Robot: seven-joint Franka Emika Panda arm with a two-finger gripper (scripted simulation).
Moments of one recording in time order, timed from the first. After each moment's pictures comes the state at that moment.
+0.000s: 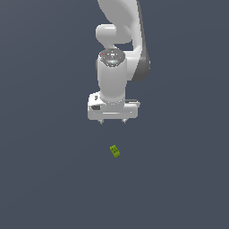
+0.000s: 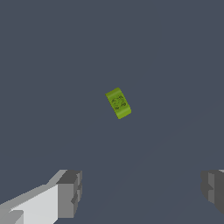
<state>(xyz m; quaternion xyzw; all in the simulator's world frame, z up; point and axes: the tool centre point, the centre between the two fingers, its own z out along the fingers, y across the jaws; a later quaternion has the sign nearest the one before) 0.004 -0.007 0.180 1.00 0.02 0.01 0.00</state>
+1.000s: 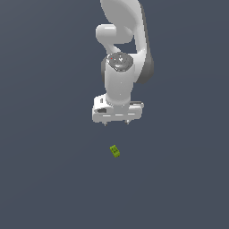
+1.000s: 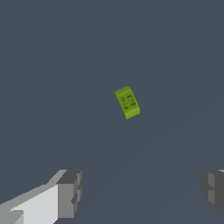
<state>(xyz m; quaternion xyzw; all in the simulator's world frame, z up) 0.005 0.009 0.171 1.00 0.06 0.00 0.01</state>
